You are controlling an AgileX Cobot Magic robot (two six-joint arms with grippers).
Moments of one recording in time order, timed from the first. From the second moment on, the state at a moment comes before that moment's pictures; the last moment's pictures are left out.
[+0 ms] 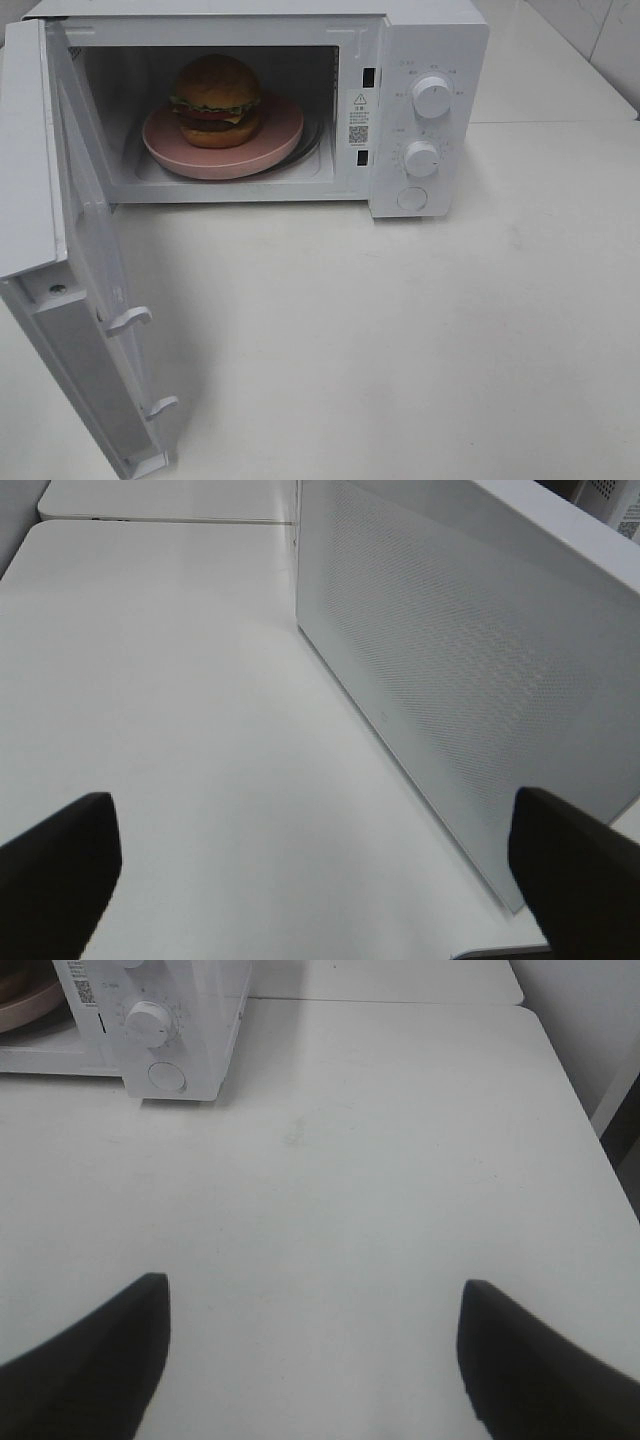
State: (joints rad) left arm 0.01 -0.01 -0.52 -0.14 1.09 0.06; right arm 0.10 0.00 -0.50 -0.08 1.01 0.11
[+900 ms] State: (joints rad) left arm 0.01 -0.01 -0.52 -0.14 1.09 0.06; right arm 0.10 0.00 -0.50 -0.08 1.01 0.11
